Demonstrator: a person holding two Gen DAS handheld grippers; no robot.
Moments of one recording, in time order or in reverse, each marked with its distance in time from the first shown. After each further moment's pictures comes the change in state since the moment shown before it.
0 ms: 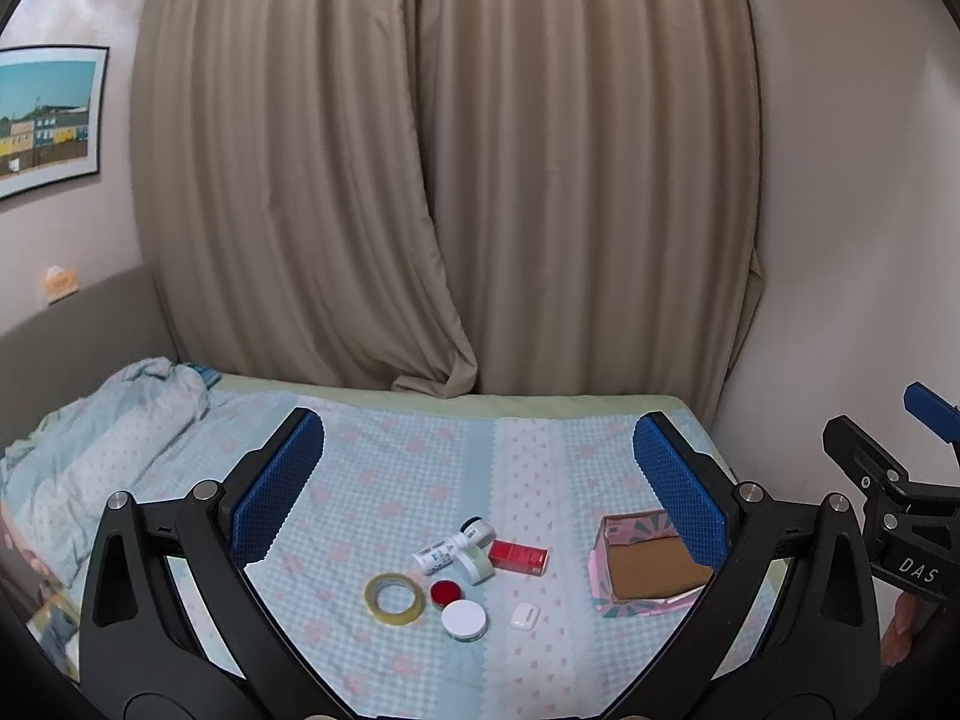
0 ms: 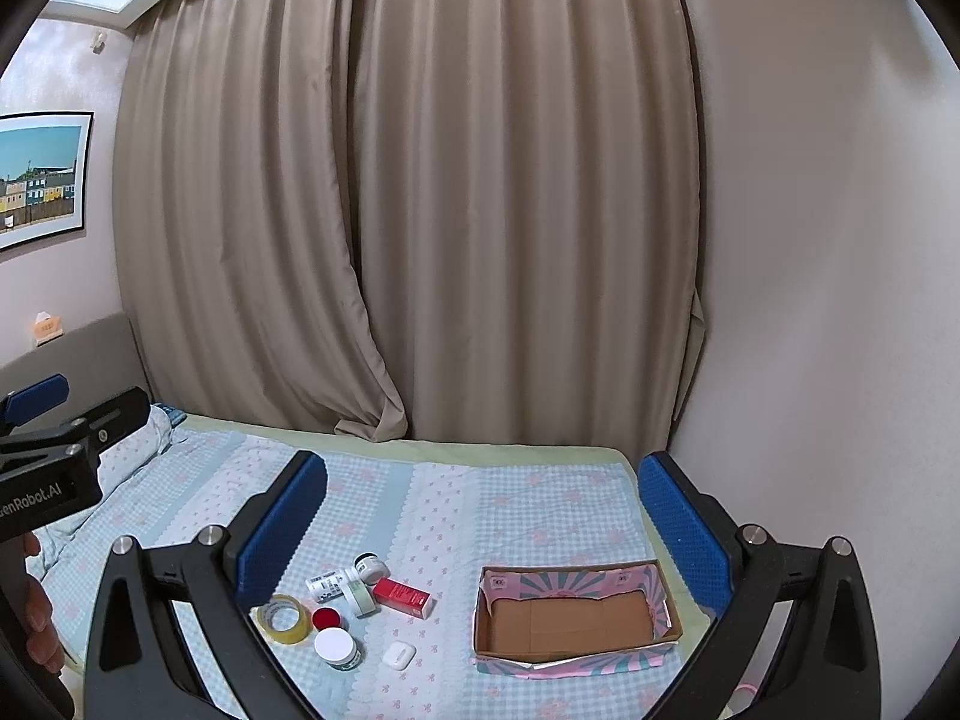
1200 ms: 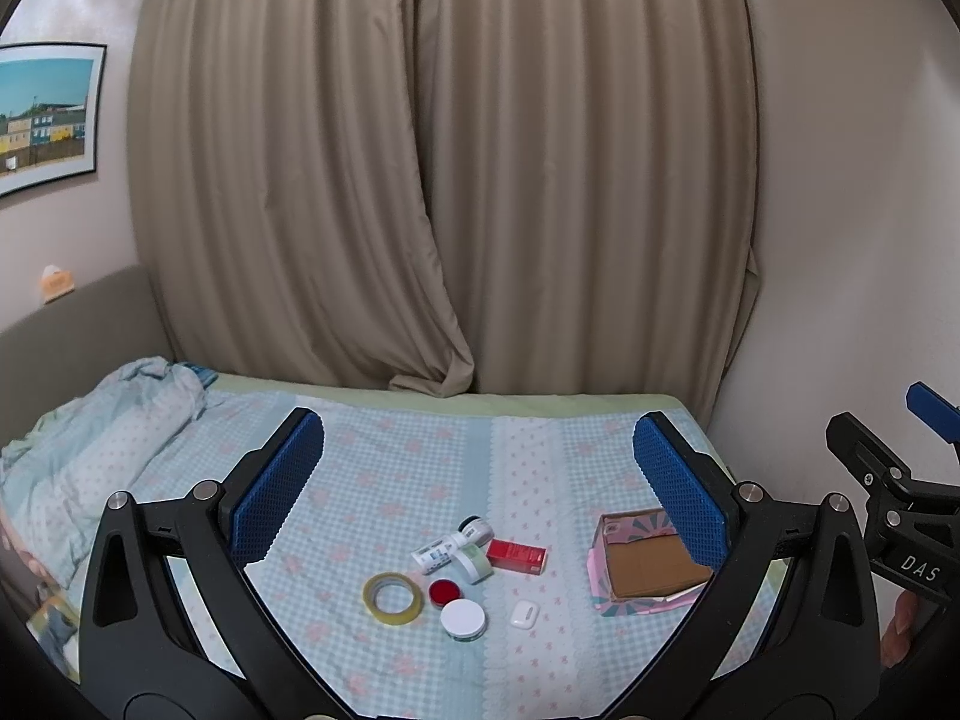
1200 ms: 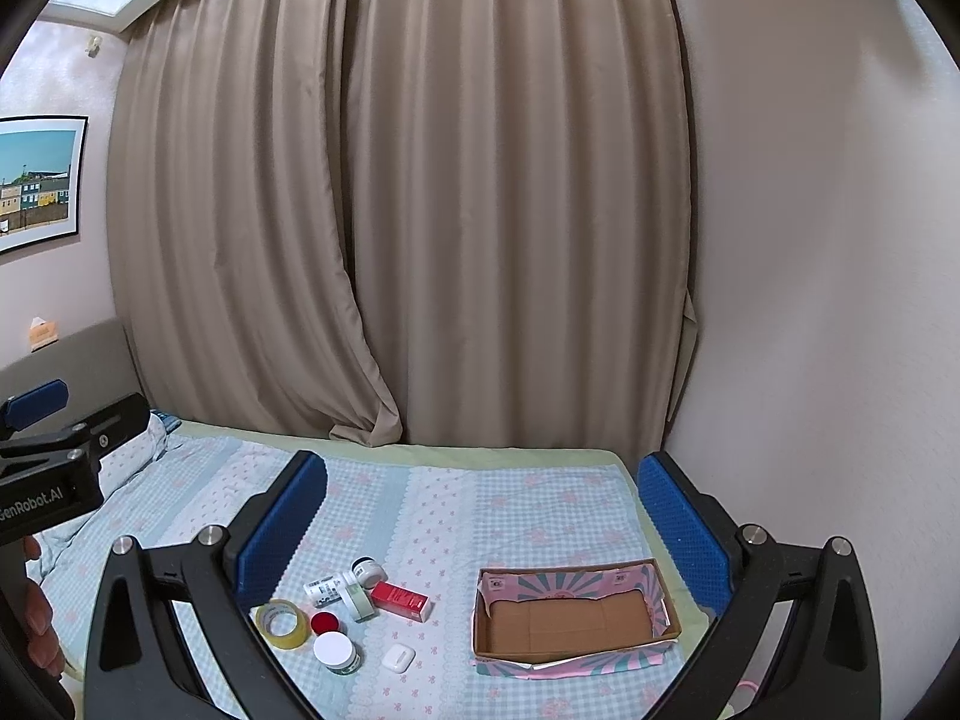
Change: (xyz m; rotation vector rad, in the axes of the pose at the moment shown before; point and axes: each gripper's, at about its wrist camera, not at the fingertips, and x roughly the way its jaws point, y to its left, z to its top) left arm -0.003 0.007 0.001 -0.005 -0.001 -0.011; right arm -0.001 0.001 -0.001 0.006 -0.005 -0.017
